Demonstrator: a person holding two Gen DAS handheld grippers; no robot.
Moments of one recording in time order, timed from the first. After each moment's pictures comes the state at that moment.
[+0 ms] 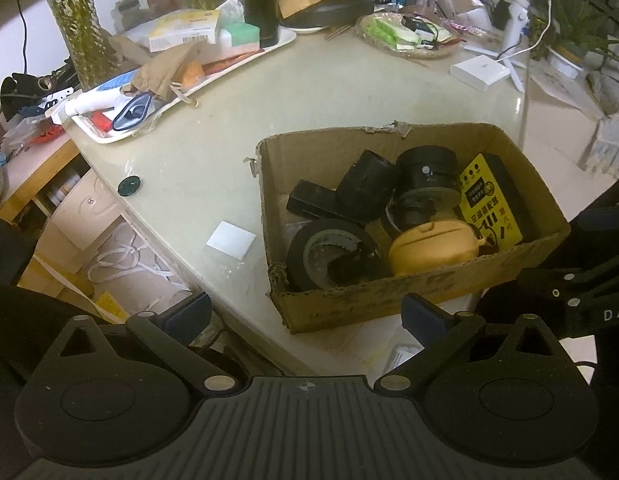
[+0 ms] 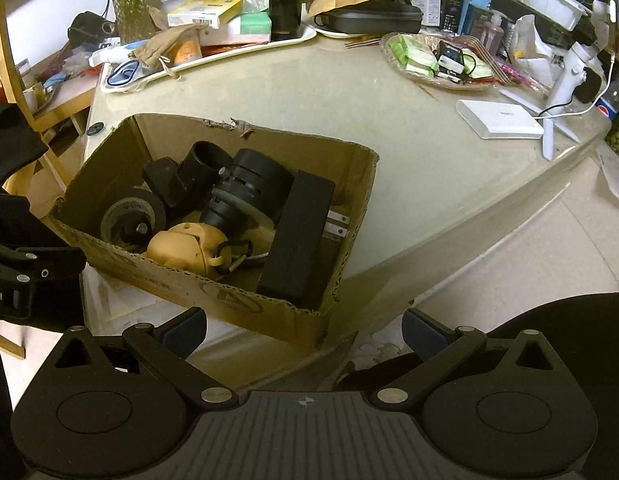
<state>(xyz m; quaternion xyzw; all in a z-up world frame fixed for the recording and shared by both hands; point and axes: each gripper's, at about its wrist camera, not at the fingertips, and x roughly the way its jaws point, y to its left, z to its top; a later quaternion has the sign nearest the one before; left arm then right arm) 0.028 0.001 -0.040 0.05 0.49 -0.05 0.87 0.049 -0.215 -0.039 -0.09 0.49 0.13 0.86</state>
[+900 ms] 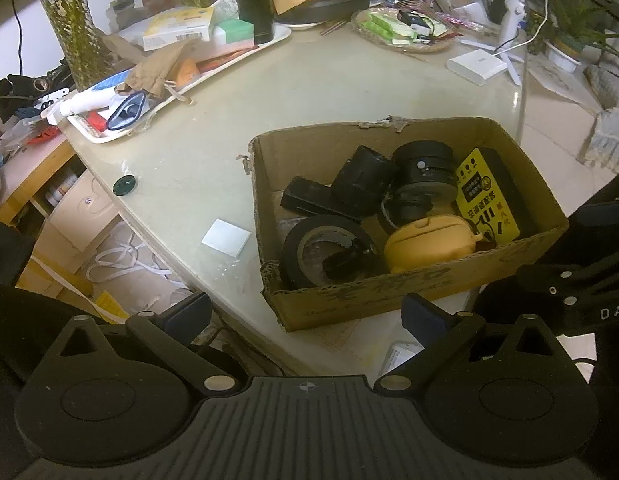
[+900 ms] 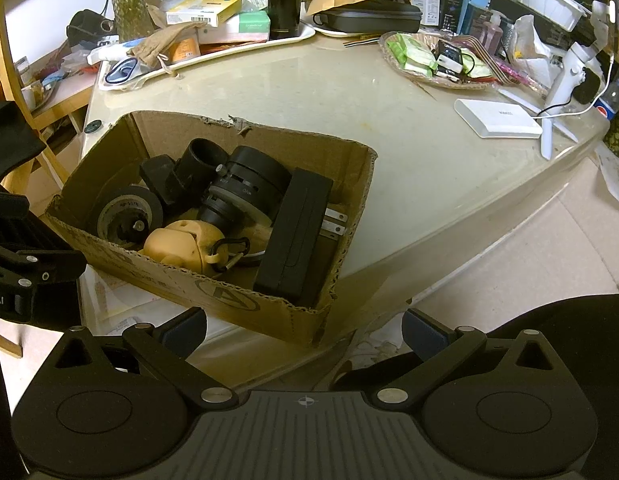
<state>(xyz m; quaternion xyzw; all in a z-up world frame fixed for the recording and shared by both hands) 0.029 -0.002 -0.041 0.05 0.49 -0.06 0.87 0.049 -0.216 -0.042 -0.09 0.49 0.13 0.86</state>
